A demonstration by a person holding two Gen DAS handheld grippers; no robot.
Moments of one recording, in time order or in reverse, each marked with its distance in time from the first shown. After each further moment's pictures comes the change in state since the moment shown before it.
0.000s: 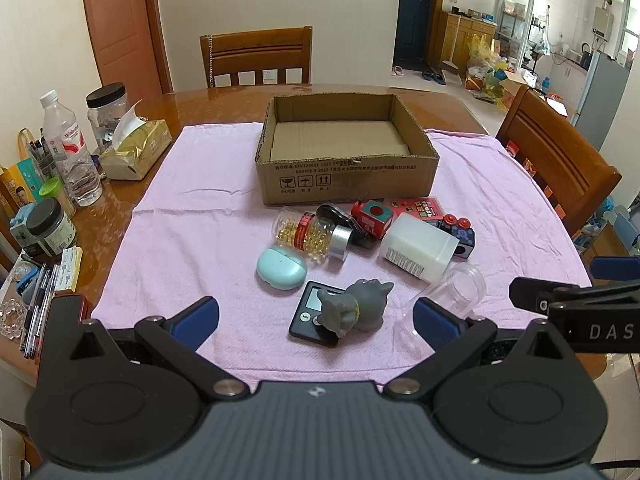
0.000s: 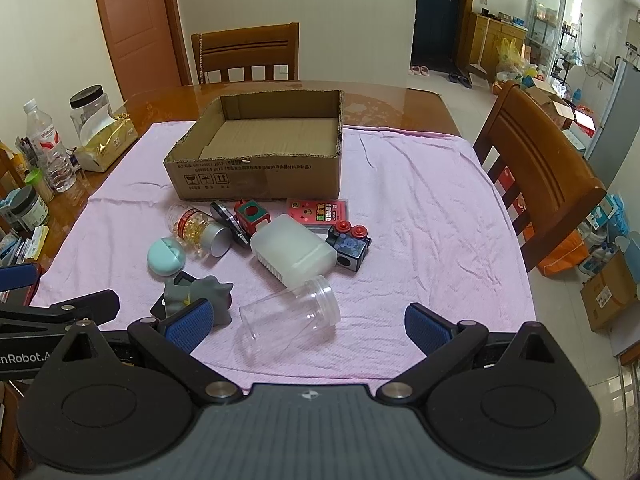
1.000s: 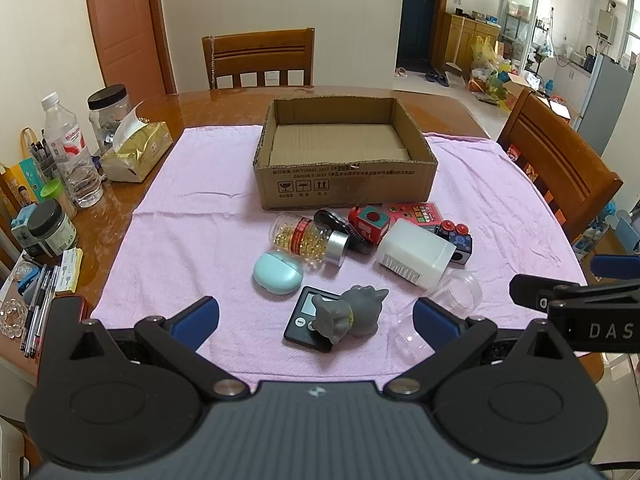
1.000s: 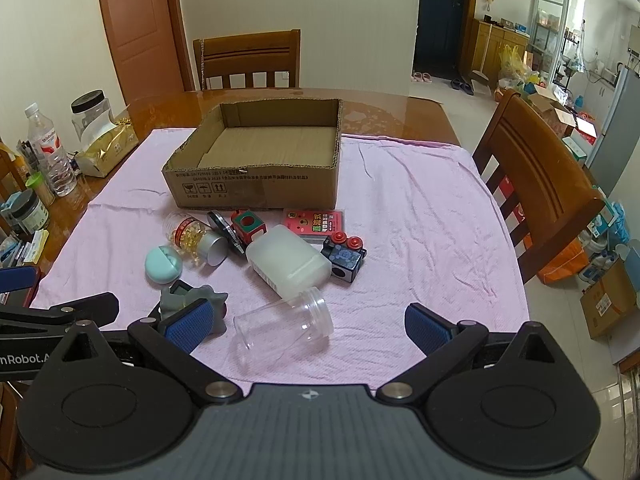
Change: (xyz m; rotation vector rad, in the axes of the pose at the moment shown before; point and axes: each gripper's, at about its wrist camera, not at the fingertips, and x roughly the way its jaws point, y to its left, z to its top) left arm -0.001 -0.006 0.005 -0.010 0.000 0.009; right arm -0.001 -0.006 0.006 -0.011 -0.019 0.003
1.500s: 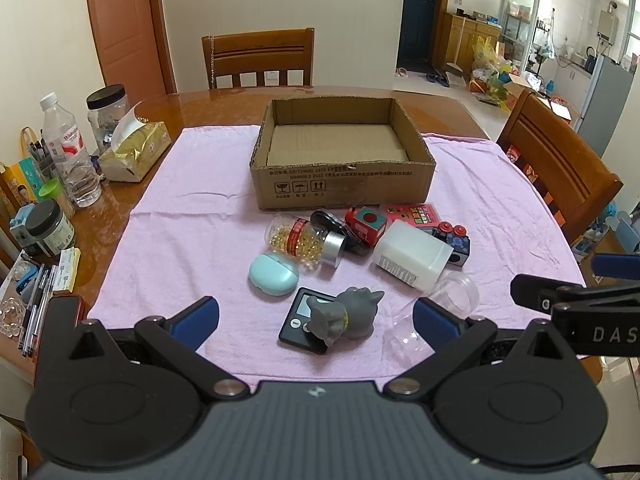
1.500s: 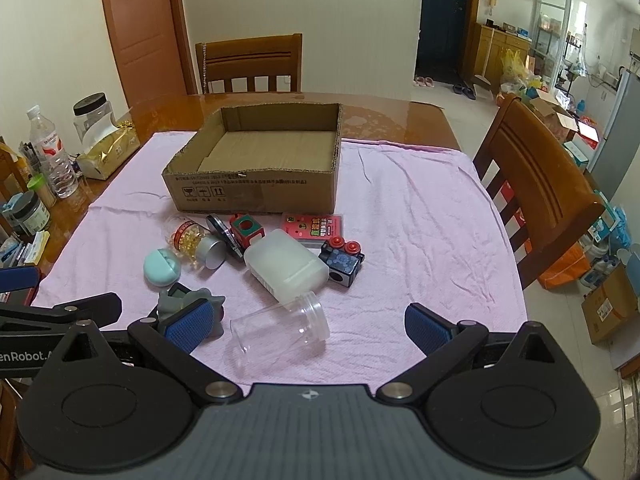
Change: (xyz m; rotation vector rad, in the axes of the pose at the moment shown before) left arm 0.000 -0.005 0.002 -0.004 0.001 0.001; right arm -0.001 -0.006 0.001 -0.008 -0.013 0.011
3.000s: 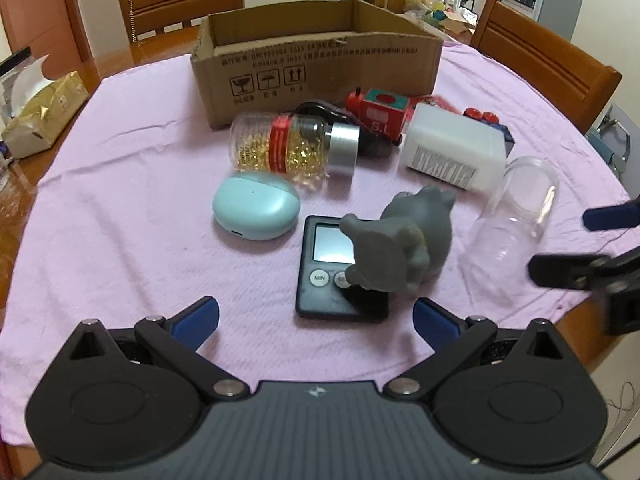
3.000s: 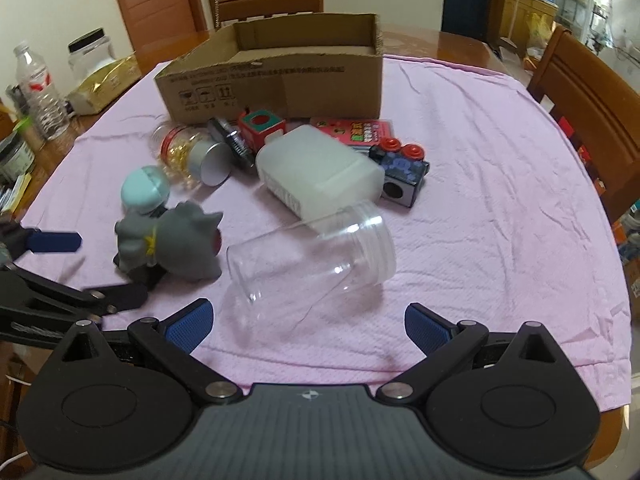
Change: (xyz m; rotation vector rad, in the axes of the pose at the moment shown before) left arm 0.146 0.039 -0.049 0.197 0.106 -0.159; right arm 0.118 0.020 -0.057 0.004 0.116 0.058
